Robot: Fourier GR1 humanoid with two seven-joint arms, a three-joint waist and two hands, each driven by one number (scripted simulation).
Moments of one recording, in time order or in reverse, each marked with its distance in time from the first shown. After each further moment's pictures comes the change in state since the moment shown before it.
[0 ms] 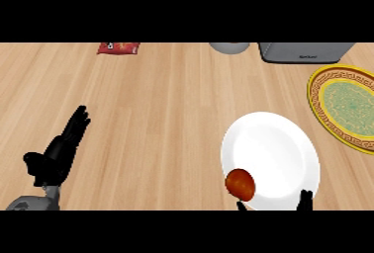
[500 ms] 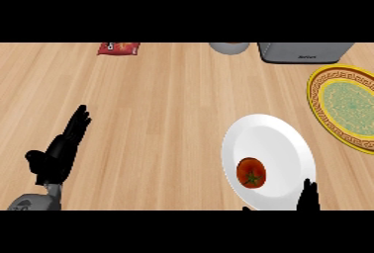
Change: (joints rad) left arm -0.013 -0.014 0.012 0.028 -0.007 -0.005 -0.009; right arm -0.024 0.000 -0.004 -0.194 0.360 0.379 0.525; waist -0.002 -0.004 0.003
